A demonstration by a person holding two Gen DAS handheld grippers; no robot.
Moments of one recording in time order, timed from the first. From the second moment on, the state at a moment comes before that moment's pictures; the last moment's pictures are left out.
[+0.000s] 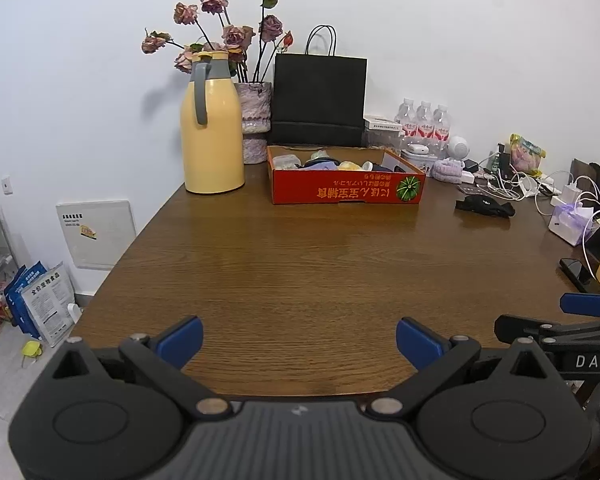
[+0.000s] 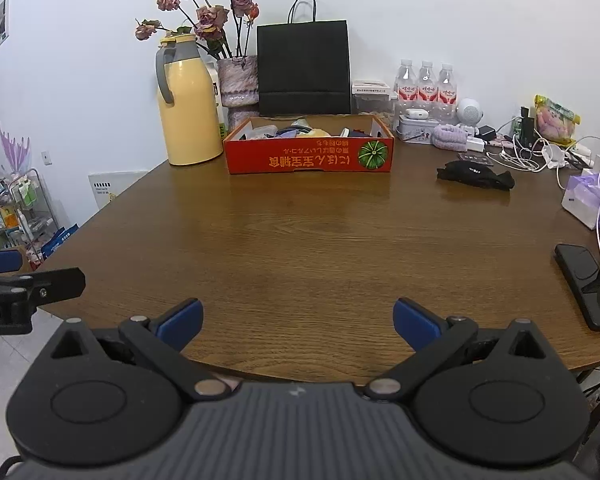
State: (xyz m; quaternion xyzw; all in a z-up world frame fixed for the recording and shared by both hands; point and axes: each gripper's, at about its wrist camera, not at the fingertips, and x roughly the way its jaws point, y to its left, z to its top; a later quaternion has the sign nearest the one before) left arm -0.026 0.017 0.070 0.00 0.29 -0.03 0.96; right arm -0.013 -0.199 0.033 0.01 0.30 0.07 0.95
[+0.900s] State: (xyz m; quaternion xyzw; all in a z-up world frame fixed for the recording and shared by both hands) left arm -0.027 0.015 0.066 0.02 0.29 -0.03 0.96; right arm -0.011 -0.197 0.025 -0.01 0.32 0.09 0.94
